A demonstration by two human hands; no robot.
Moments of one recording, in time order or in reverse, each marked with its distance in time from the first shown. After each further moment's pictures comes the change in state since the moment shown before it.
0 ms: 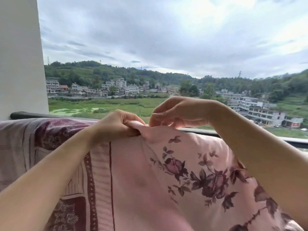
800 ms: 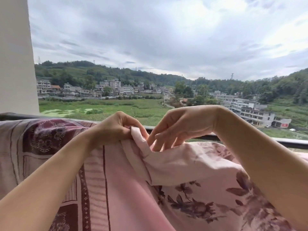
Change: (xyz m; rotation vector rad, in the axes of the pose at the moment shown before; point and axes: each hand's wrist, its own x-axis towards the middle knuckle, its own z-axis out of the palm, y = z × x) left_hand 0.002 0.009 0.009 -0.030 -0.096 0.142; right_hand -0.023 -0.003 0.011 -0.068 -0.191 0.127
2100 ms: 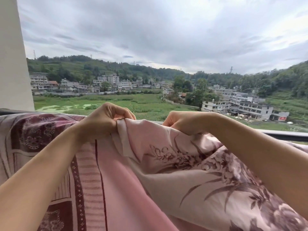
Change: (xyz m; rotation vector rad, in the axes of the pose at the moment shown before) left_hand 0.004 -0.012 -0.003 -0.107 0.075 0.078; right_hand 0.009 0.045 -0.003 -0.308 0.365 0.210
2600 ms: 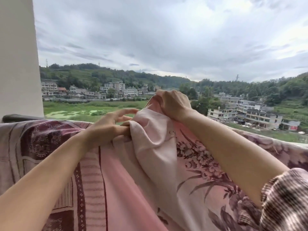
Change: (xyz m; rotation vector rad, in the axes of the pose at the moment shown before) left_hand -0.001 0.006 0.000 0.145 0.133 -0.207; right_hand 0.078 -0.007 -0.035 -0.639 0.903 -0.115
